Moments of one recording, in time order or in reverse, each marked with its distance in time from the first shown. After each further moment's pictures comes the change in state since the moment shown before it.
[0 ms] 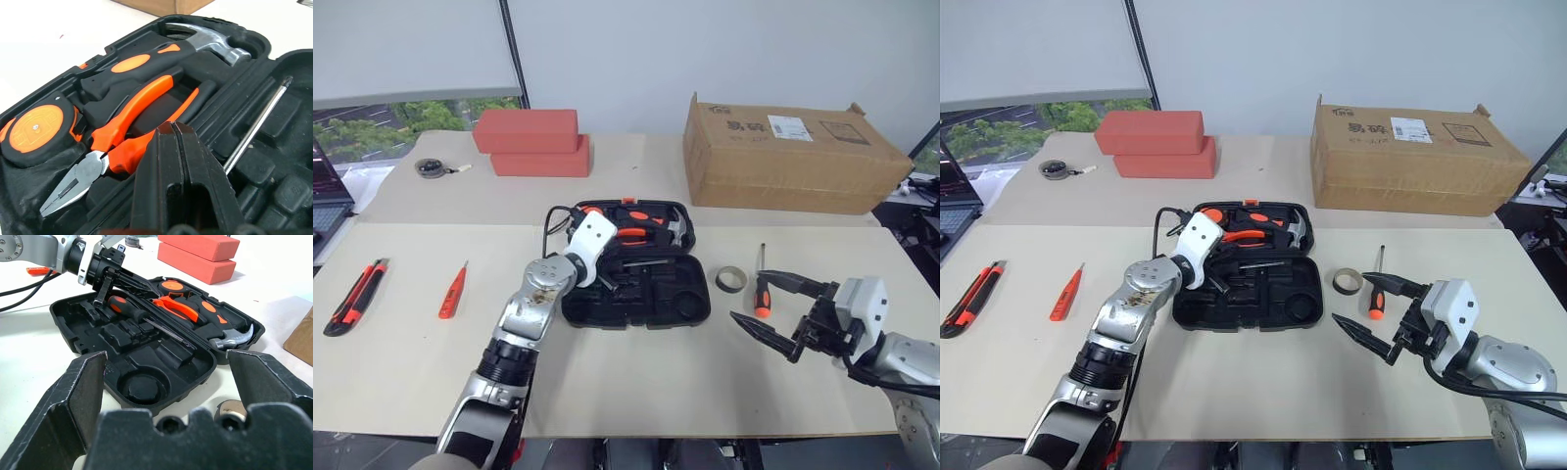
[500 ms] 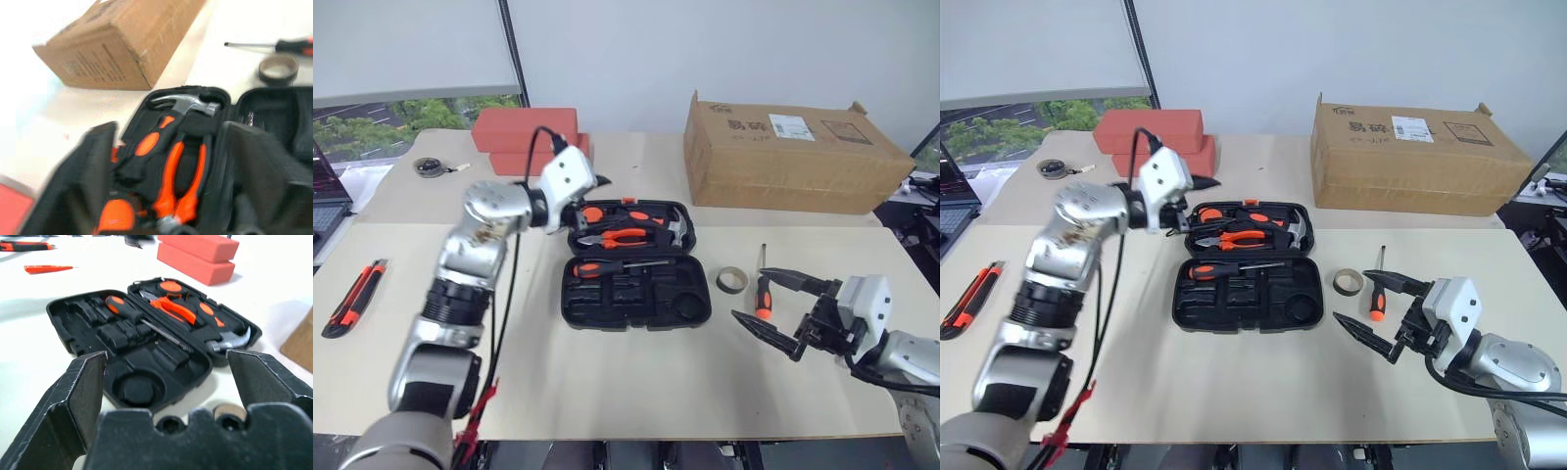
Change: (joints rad) left arm -0.201 0.180 0.053 0.088 -0.088 -0.158 -0.364; right arm -0.009 -0.014 -0.003 -0.009 0.001 0.000 -0.002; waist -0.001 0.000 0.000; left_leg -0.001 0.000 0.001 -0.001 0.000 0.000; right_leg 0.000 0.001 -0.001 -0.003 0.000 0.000
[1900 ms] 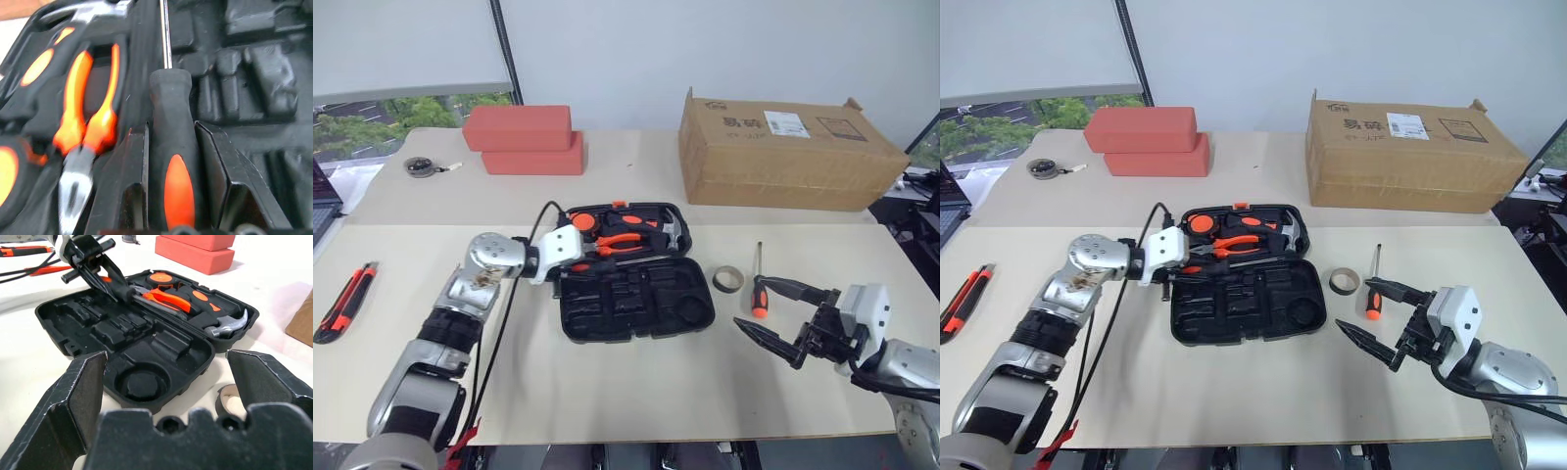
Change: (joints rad) left arm 0.055 0.135 -0.147 0.281 0.035 -0.413 -0.303; right arm 0.039 0.036 -0.006 0.034 0.006 -0.023 0.028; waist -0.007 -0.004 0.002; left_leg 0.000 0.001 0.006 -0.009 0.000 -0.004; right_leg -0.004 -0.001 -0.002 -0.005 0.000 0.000
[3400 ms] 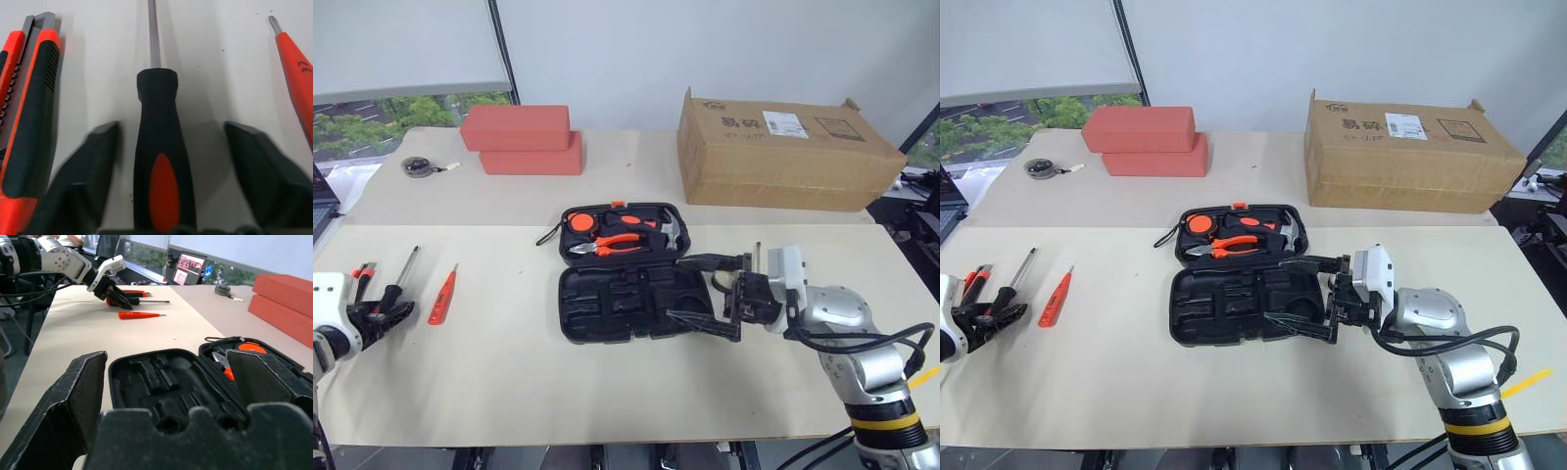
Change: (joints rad) left arm 0.589 0.327 0.758 0.056 -0.329 0.501 0.491; right arm -0.423 0.054 0.317 0.102 0.030 0.044 0.155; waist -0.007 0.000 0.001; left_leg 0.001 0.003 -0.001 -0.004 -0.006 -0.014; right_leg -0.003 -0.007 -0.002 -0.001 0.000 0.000
